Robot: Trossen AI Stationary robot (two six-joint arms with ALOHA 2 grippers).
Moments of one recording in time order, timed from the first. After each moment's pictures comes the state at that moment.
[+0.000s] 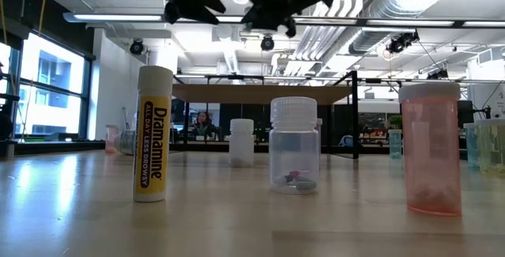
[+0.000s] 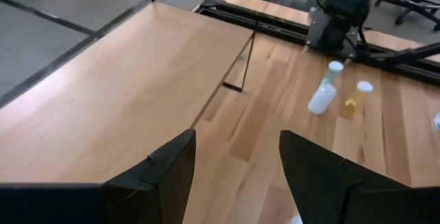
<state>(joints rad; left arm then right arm) 0.28 1.19 1.02 -0.34 -0.18 -0.17 -0.39 1.71 1.38 0.23 0.22 0.19</state>
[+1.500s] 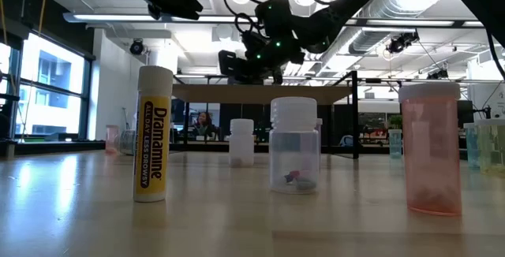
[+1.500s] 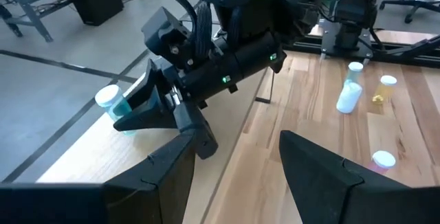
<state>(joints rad) 0.43 0.99 0.89 -0.30 -0.09 0.06 -0.37 2.05 1.38 0.45 0.43 0.11</state>
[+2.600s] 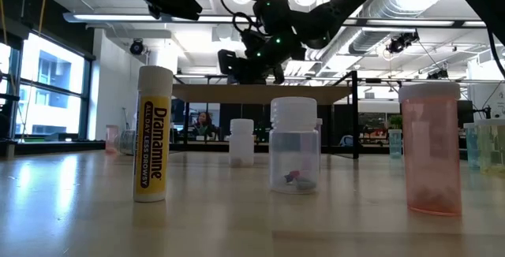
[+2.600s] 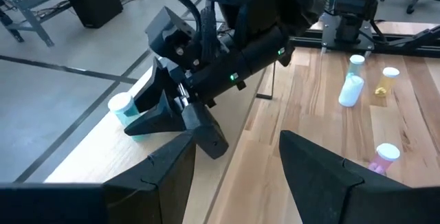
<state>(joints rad) 0.43 0.99 0.89 -0.30 -0.09 0.10 -0.35 2.03 1.38 0.39 0.47 0.13</state>
